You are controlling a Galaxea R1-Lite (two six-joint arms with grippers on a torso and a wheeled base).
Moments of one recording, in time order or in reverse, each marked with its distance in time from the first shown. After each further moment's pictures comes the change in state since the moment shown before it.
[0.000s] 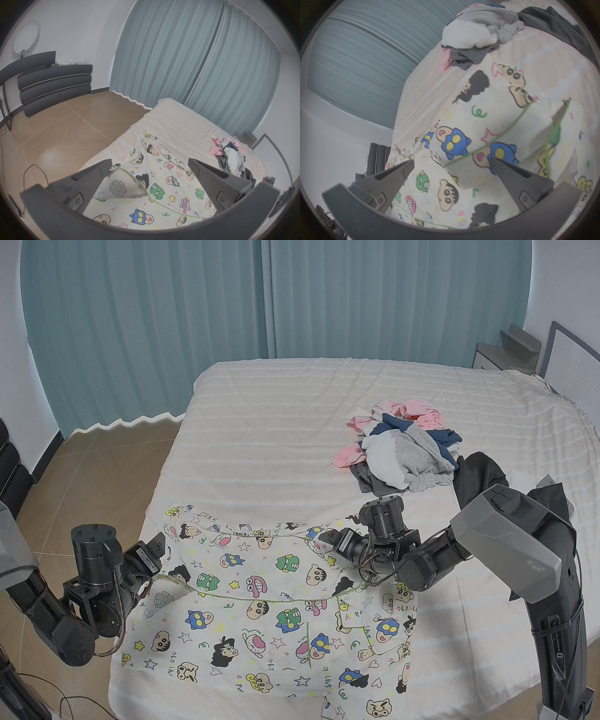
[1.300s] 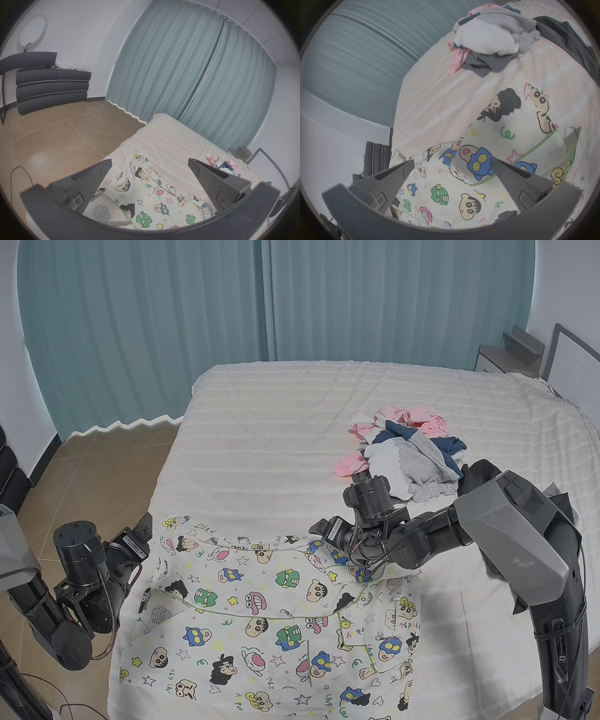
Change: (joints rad) left arm 0.037 0.021 0.053 -0.258 0.000 0.024; right arm 0.038 -0.031 -0.186 0.304 -0.031 0.011
